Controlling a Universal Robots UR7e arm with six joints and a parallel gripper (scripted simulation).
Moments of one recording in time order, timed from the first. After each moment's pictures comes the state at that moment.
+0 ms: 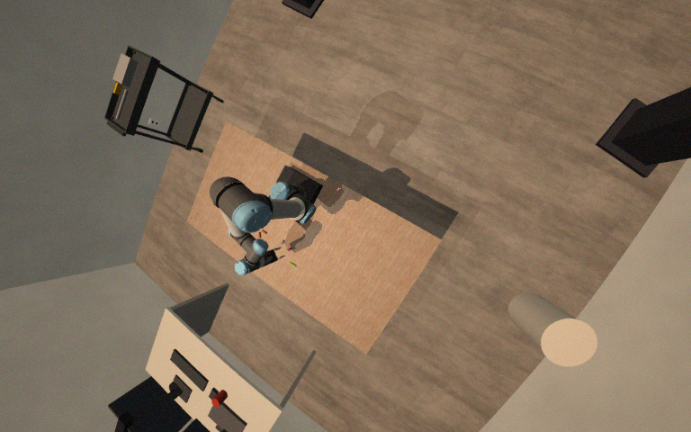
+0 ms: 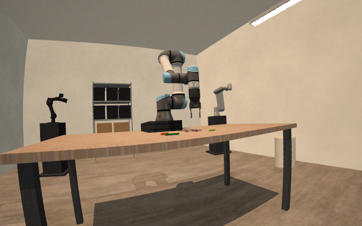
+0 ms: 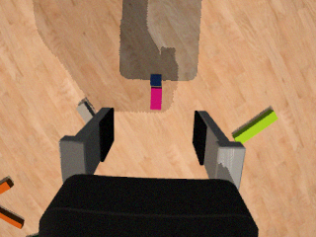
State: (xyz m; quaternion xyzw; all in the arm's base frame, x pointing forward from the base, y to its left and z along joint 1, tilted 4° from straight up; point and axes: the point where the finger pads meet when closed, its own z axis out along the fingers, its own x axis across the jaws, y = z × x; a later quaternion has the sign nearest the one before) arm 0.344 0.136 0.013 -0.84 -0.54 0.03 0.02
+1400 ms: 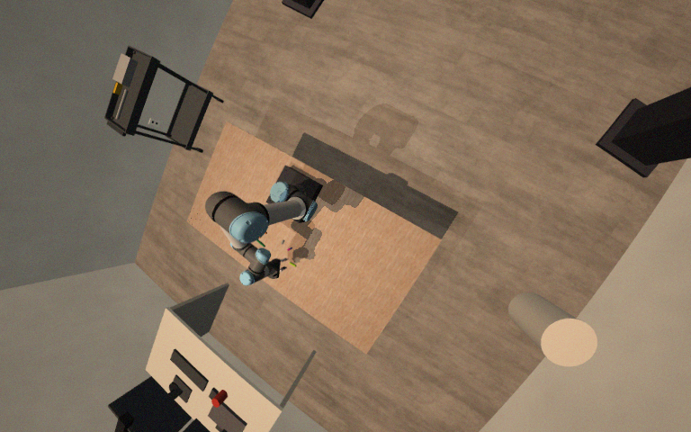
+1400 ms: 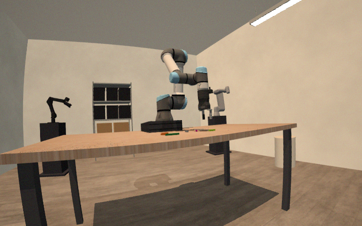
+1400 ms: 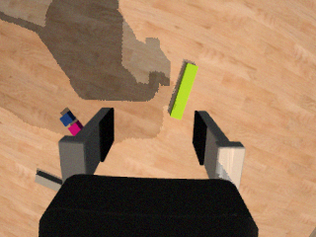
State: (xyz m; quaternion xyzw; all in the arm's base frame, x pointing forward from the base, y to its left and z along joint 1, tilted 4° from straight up) arm 0.390 0.197 -0.004 -0.97 -0.24 0.03 0.01
